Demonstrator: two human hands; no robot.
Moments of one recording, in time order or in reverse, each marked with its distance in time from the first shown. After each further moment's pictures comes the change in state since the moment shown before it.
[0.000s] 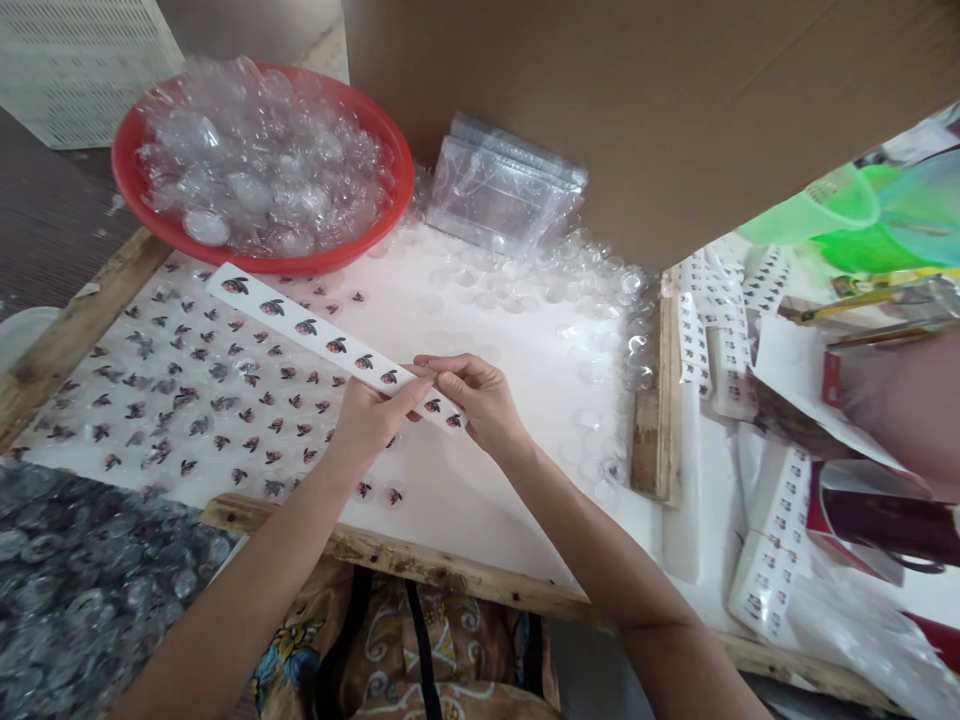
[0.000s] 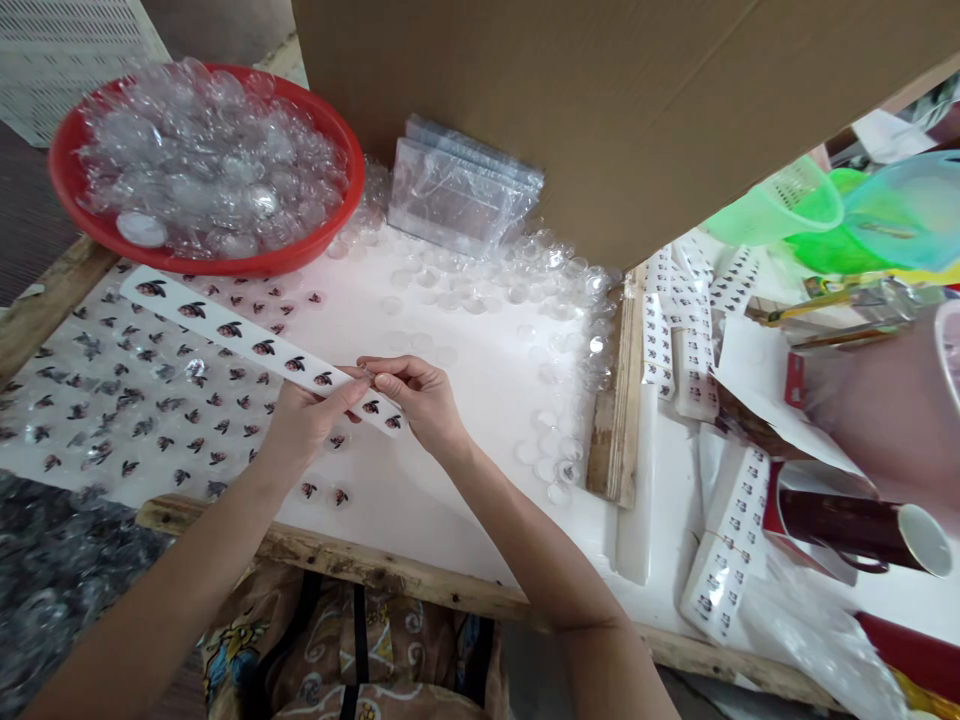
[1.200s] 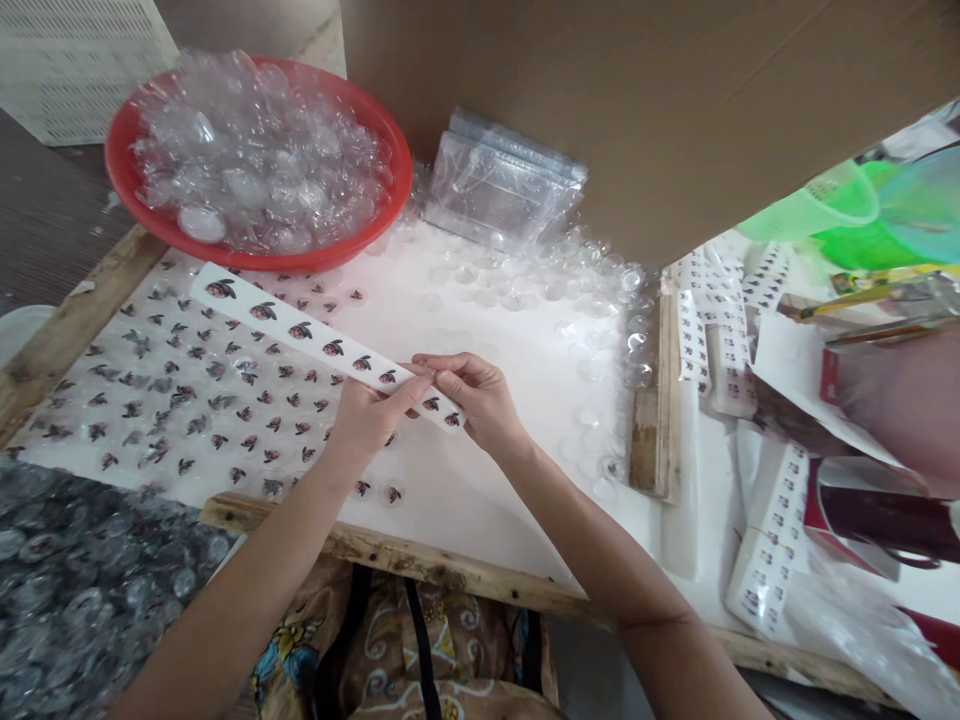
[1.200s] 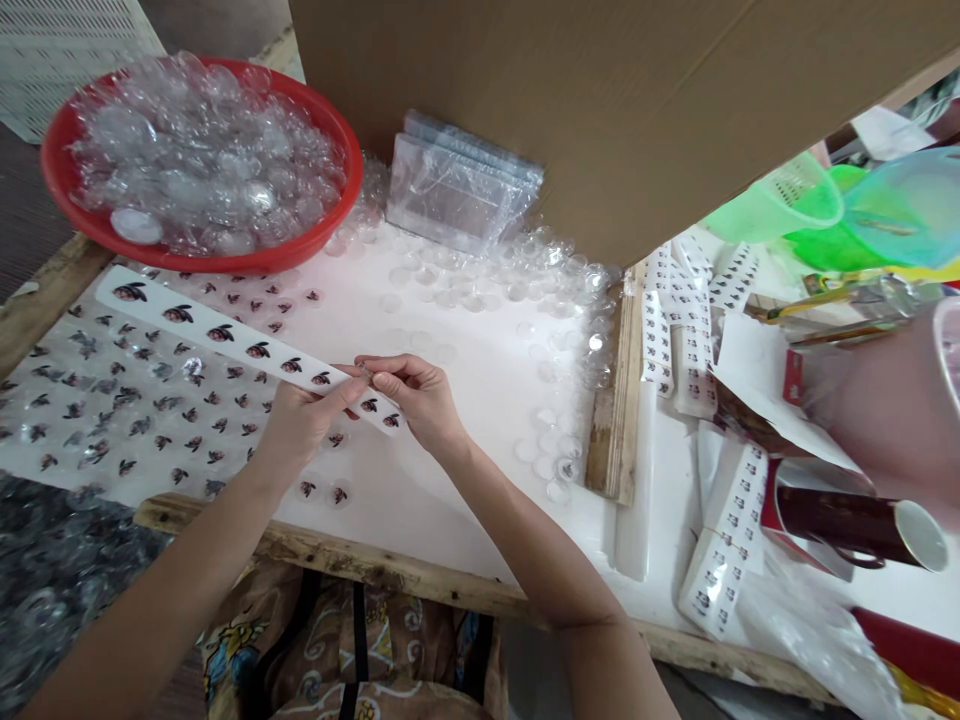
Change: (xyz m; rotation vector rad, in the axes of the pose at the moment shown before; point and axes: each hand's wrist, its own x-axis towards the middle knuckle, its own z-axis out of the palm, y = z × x) left_hand 0.001 -0.004 -0.001 0.011 0.023 -0.001; right_hand 0.001 0.002 0.000 0.001 0.014 0.003
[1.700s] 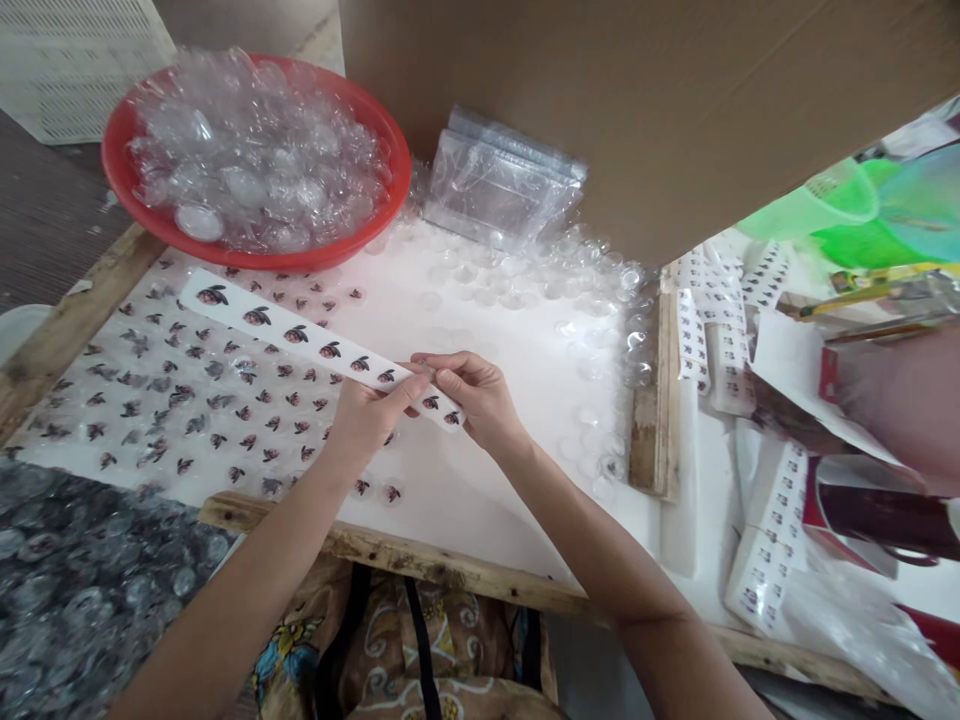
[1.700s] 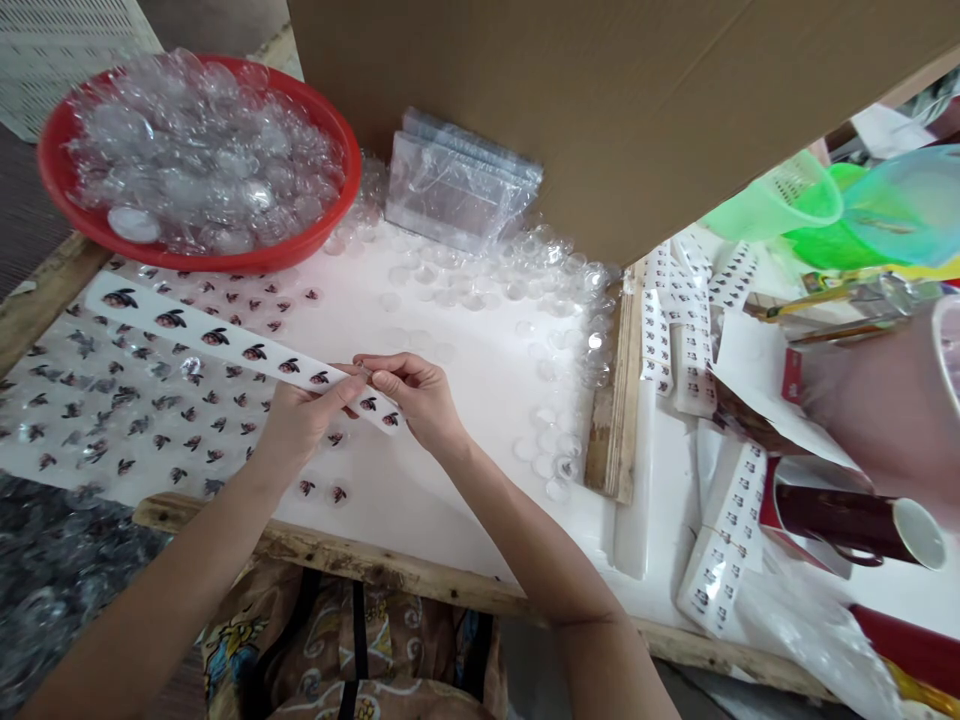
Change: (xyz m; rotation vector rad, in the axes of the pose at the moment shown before) left_hand -0.002 0.003 0.001 -0.007 0.005 0.013; right_hand 0.000 0.001 -0.001 0.006 0.002 0.019
